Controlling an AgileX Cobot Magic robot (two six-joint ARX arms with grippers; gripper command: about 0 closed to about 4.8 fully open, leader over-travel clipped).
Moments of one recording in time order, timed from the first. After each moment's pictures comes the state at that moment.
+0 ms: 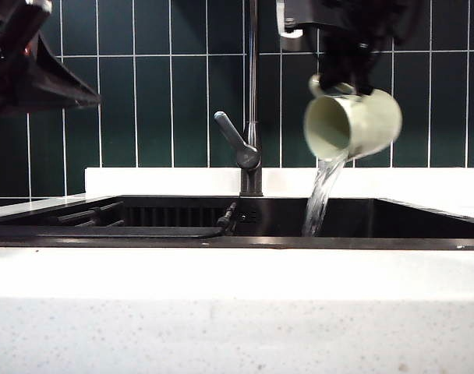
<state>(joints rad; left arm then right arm) -0.23 0.98 0.39 0.45 0.47 -0.19 0.36 1.59 1.35 -0.18 0.02 -1.40</state>
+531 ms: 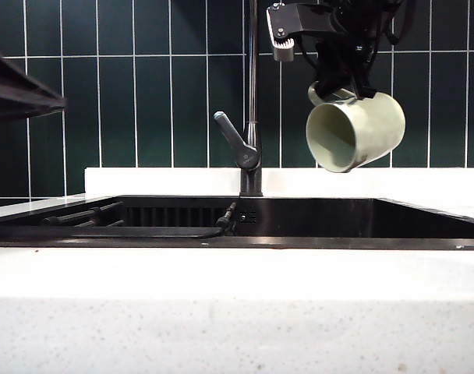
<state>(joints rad) -0.23 0.73 0.14 0.56 0.47 -0.36 0.40 1.59 1.35 -0.26 0.11 -1.42</state>
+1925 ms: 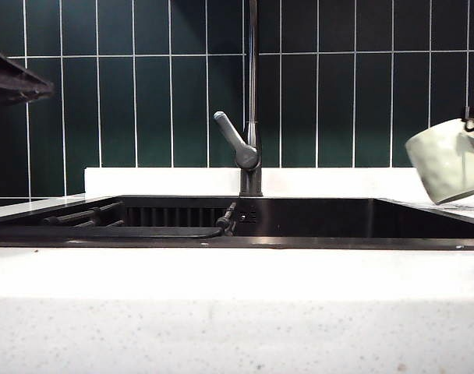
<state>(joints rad) -0.23 0.61 0.11 0.52 0.47 -0.35 -0.19 1.58 0.71 0.69 0.01 0.21</state>
